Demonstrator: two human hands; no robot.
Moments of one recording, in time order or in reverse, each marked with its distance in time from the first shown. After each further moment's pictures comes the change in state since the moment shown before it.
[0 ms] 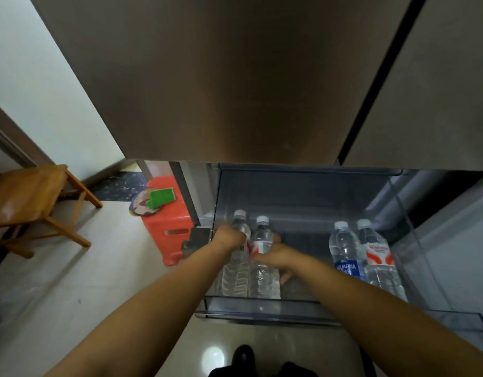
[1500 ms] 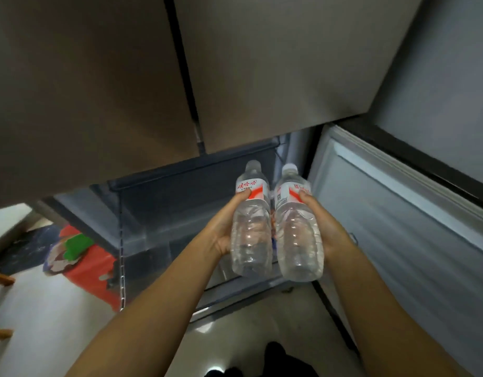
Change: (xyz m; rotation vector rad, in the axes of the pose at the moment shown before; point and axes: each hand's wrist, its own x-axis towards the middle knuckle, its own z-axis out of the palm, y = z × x) left_hand -0.087 0.091 0.101 -0.671 -1.073 -0.064; right_hand -0.136 0.145 -0.112 1.532 0.150 -0.281
